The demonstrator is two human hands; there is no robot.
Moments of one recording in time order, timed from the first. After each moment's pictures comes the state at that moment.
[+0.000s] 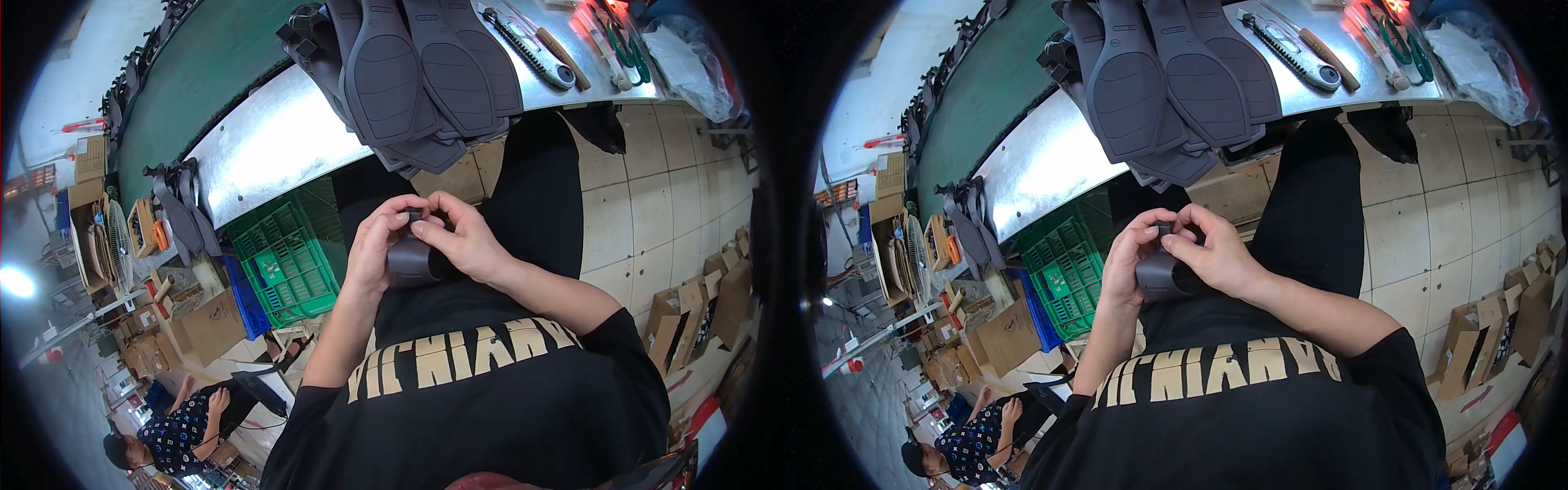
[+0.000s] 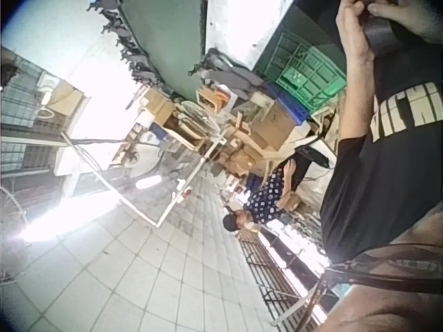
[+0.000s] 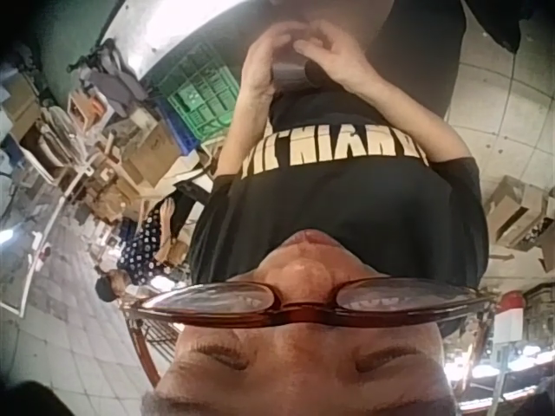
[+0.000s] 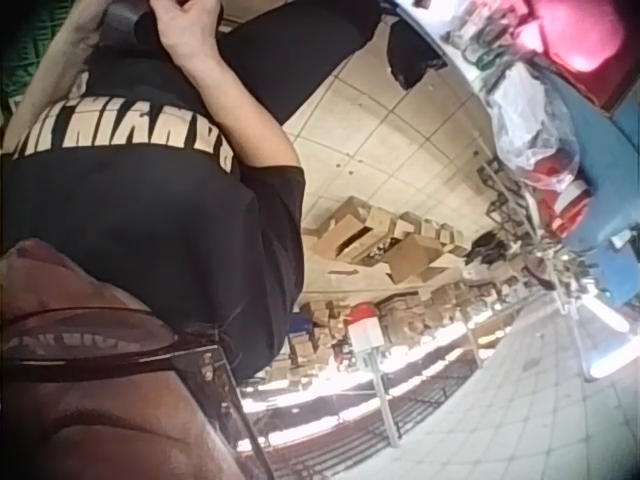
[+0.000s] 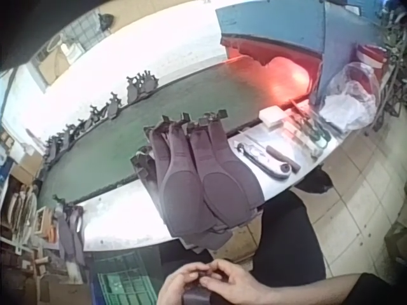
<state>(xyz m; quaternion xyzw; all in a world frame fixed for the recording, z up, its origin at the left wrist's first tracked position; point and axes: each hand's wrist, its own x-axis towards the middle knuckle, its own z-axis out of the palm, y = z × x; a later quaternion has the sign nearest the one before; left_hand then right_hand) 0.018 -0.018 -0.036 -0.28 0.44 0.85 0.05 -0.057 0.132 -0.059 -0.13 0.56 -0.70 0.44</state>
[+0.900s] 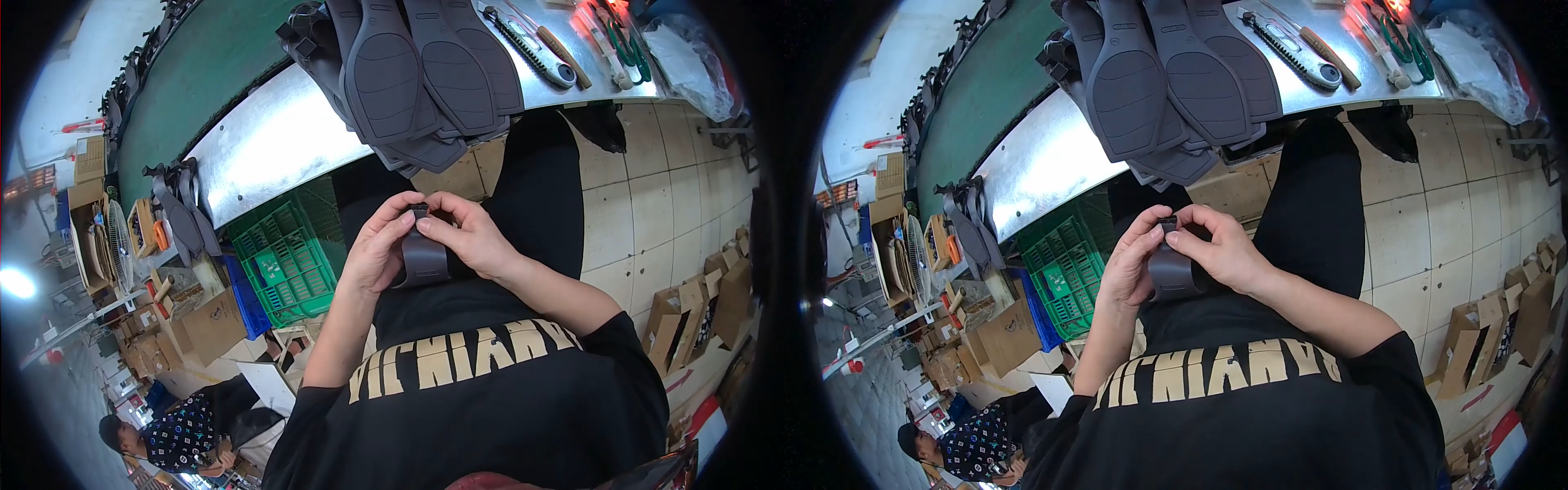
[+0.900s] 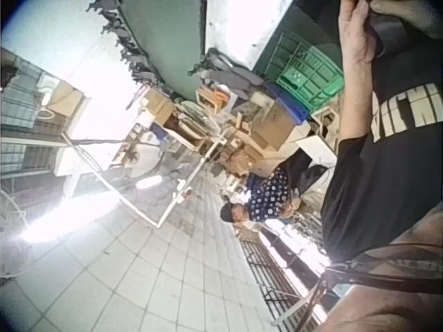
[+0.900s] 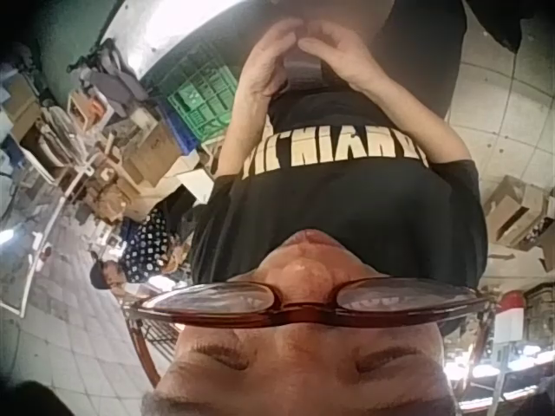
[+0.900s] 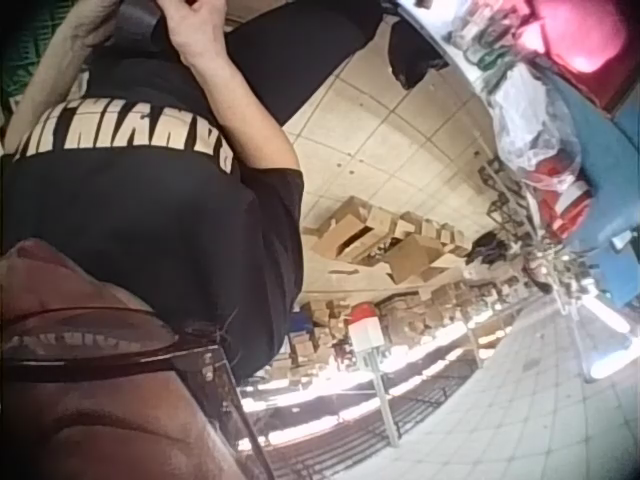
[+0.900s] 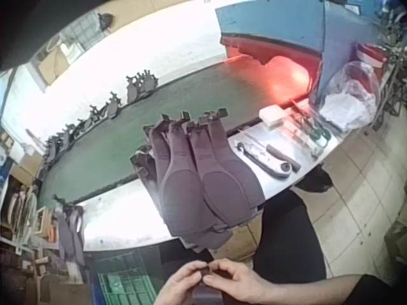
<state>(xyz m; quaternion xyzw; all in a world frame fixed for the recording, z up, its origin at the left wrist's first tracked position) 0.025 -0.018 -0.045 -0.27 0.36 0.89 0.07 -0.061 0.136 -0.061 -0.10 0.52 -0.71 0.46</state>
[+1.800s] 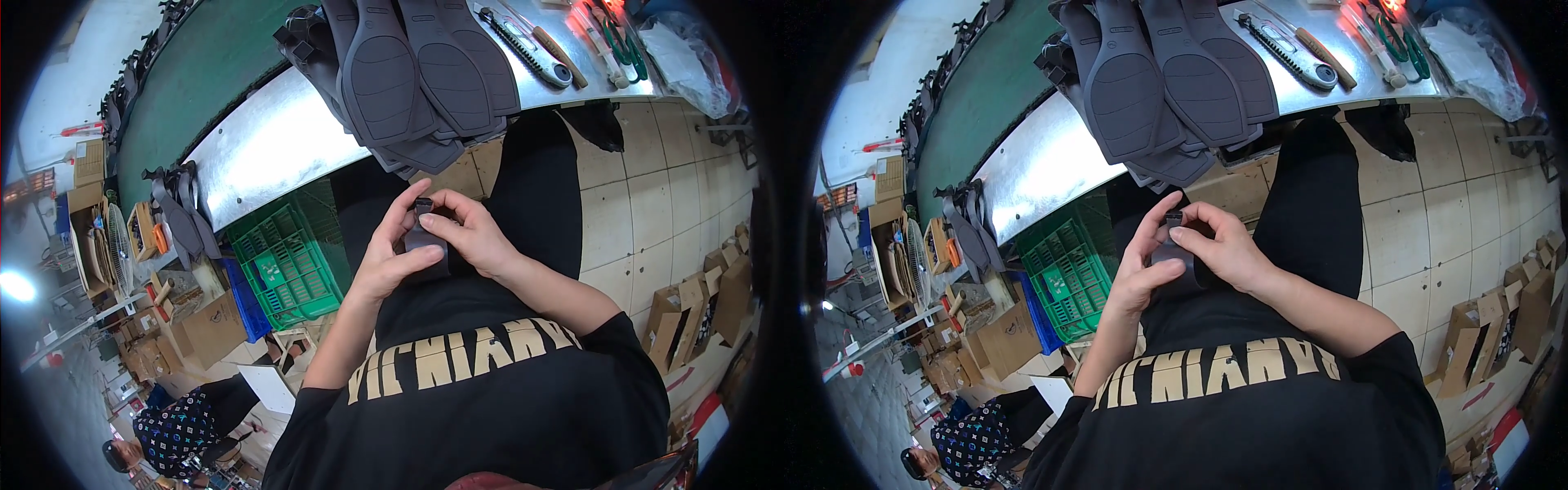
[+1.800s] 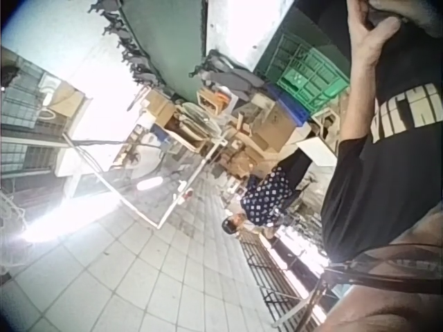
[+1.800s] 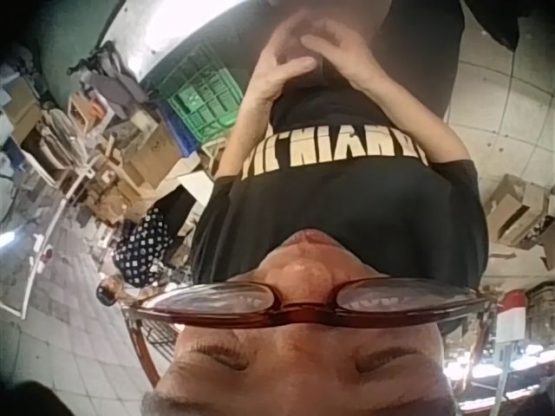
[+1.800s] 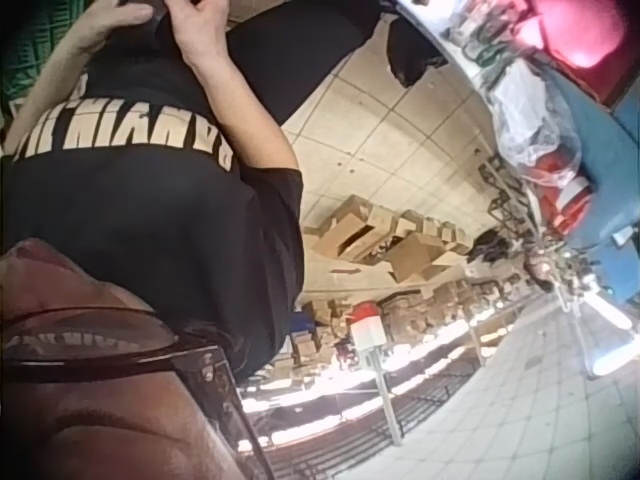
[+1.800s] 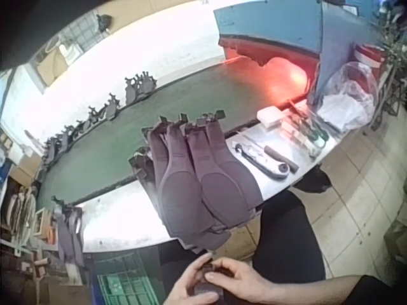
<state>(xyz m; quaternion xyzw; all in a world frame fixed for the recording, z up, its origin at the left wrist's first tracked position) 0.020 -0.006 -0.030 -0.15 0.53 0.83 0.08 -0.065 0.140 -0.071 -0.10 0.52 -0.71 0.46</state>
